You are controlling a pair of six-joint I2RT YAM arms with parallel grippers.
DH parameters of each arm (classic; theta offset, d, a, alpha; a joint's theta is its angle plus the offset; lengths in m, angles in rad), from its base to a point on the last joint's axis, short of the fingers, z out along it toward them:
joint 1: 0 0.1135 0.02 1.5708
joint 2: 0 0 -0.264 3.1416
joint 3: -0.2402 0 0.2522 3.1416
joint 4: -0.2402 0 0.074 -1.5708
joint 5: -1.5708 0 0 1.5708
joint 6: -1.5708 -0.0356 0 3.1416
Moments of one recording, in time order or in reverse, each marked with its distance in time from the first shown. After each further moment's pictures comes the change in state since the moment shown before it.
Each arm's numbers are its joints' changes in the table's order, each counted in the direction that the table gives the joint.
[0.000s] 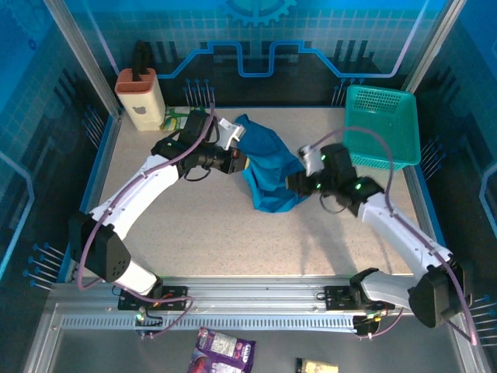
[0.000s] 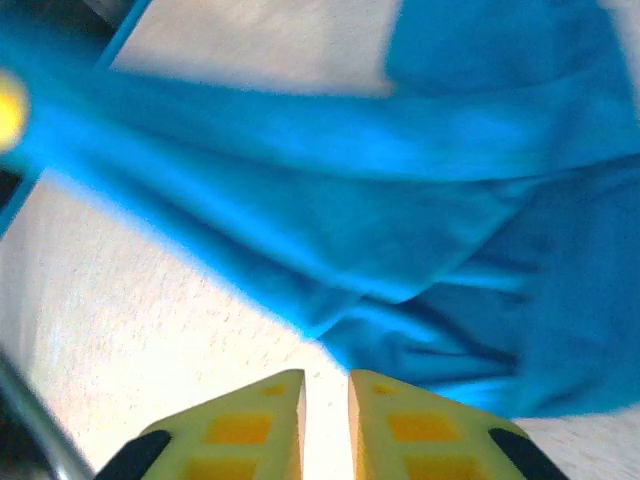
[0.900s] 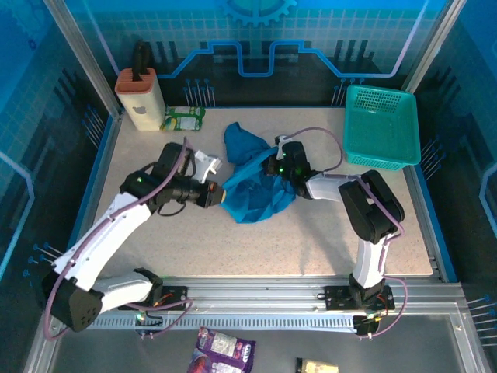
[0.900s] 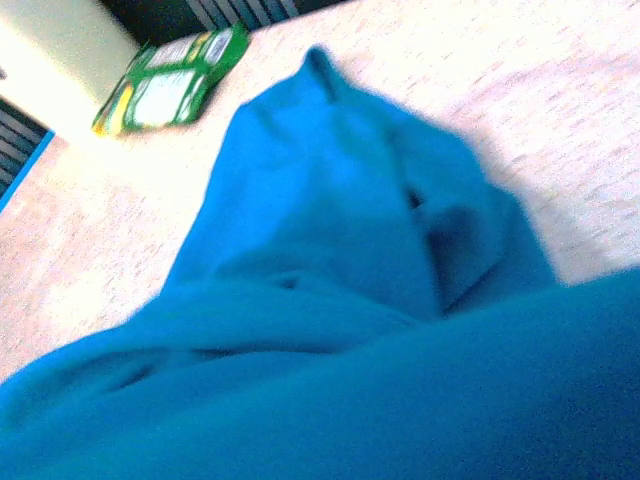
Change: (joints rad) left arm 0.000 0.395 0.359 -0.174 0.084 0.064; right arm -0.006 -0.722 -0.109 0.836 -0.264 -0.263
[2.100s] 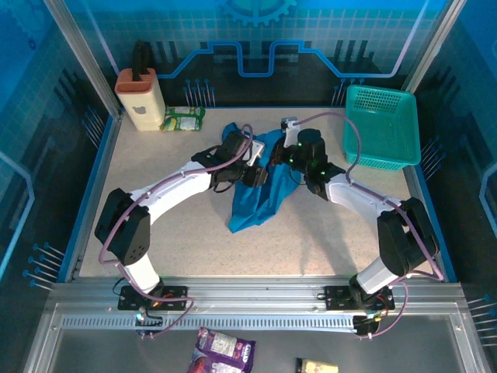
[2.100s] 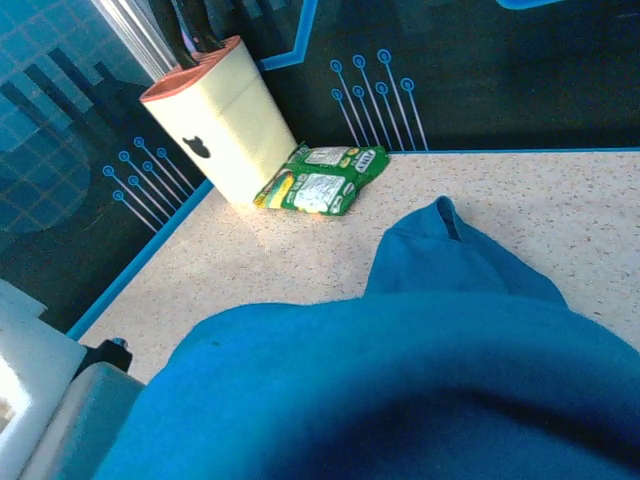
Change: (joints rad) left arm -0.172 -0.589 -0.289 0.348 0.303 -0.024; right arm 0.023 0.338 0.001 -0.151 0.128 0.093
